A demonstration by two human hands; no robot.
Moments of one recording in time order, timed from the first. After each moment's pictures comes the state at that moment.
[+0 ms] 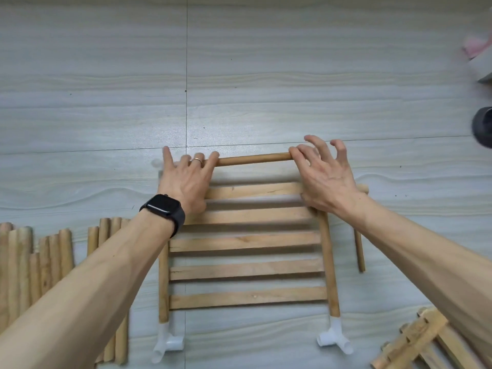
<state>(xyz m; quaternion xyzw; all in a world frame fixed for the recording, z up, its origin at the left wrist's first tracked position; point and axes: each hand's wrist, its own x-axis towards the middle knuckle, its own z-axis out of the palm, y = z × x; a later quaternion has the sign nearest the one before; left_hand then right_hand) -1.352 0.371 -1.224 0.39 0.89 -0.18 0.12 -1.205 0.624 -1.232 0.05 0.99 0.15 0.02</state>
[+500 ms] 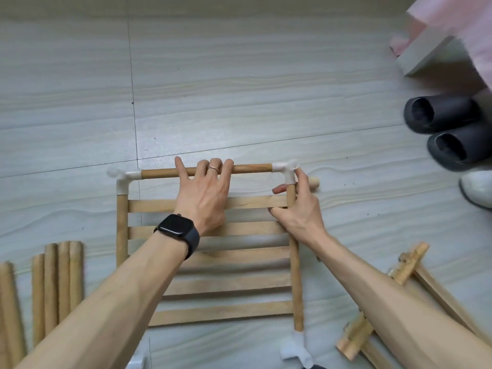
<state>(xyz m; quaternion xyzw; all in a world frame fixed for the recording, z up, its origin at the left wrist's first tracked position) -1.280 0.455 -1.220 0.47 0.88 -0.04 0.06 -1.124 0.607 -1.244 0.38 0.83 -0.41 -0.08</state>
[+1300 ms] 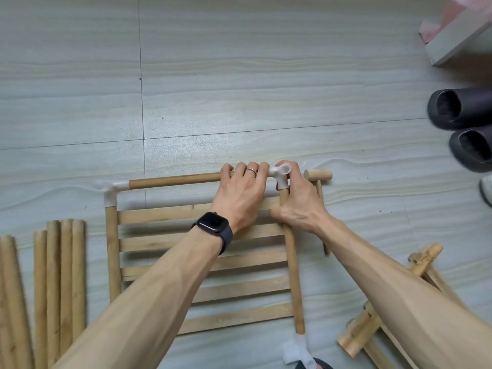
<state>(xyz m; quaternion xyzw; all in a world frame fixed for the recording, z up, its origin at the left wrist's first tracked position) -1.240 0.479 -1.241 0.50 0.86 0.03 0.09 -1.138 0.612 -1.249 0.28 0.88 -0.38 0.05</state>
